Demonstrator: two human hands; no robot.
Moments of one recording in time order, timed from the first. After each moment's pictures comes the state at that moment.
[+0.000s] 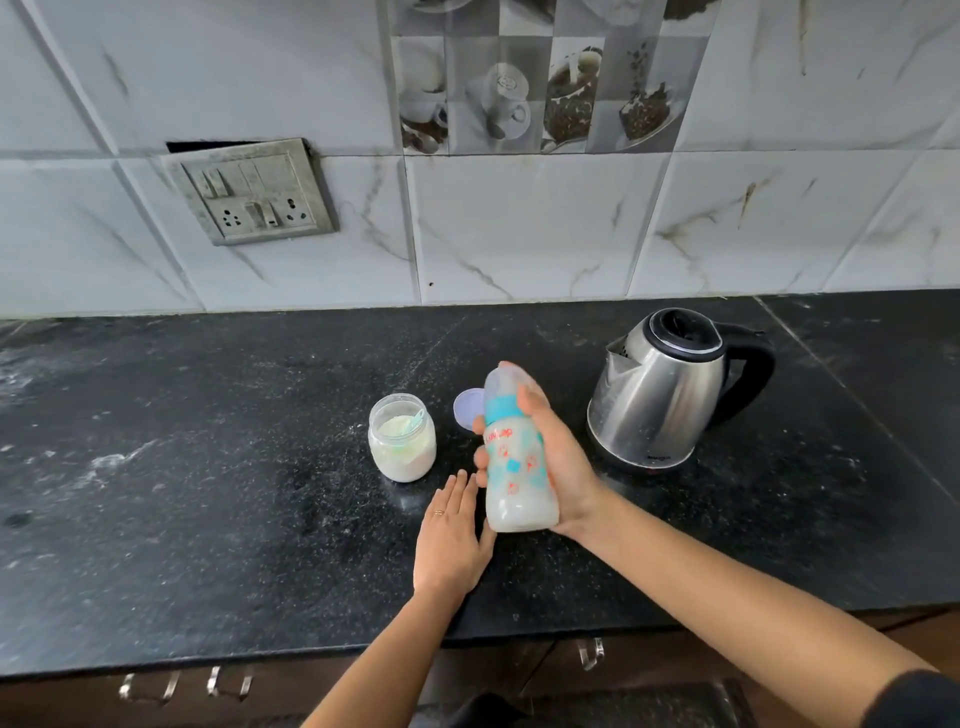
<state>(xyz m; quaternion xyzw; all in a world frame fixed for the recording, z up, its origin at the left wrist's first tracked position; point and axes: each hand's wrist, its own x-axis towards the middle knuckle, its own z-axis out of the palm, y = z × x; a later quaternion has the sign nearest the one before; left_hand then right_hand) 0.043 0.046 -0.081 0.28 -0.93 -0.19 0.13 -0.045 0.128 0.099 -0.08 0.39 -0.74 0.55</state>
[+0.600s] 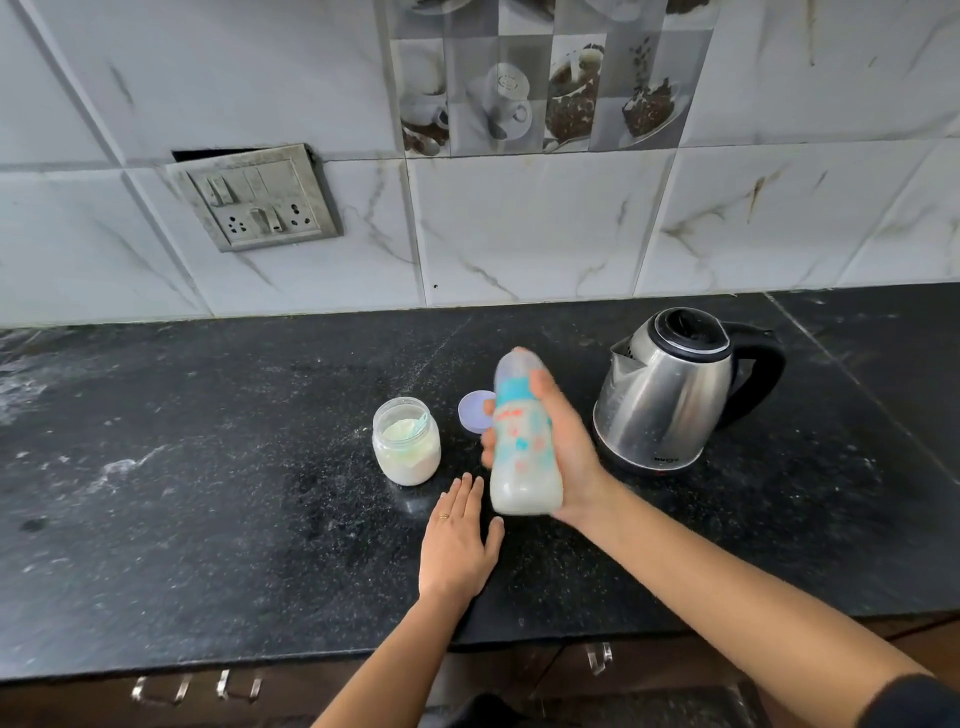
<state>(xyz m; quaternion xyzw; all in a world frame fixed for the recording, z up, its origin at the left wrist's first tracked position) 0.041 0.046 -0.082 0.29 -0.93 -0.18 0.13 -0.058 0.121 0.103 -0.06 0.34 -0.76 0.54</state>
